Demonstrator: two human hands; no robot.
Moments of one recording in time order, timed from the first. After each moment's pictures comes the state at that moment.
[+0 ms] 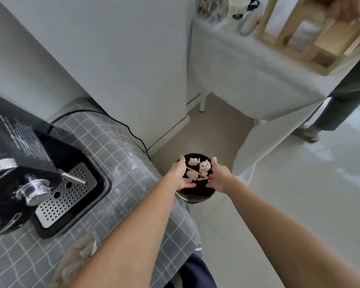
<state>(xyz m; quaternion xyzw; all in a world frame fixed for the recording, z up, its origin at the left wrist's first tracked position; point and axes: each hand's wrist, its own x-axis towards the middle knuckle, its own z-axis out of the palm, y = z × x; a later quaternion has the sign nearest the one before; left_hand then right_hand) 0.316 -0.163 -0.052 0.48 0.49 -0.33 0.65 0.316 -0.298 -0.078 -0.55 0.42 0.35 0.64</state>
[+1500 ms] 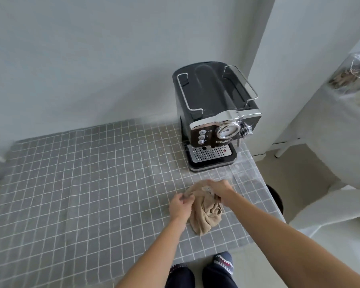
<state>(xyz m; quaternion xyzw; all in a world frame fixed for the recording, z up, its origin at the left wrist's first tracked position) -0.026 0.062 0.009 0.59 0.54 0.01 0.60 0.108 -0.017 0.025 -0.80 0.10 0.44 0.39</state>
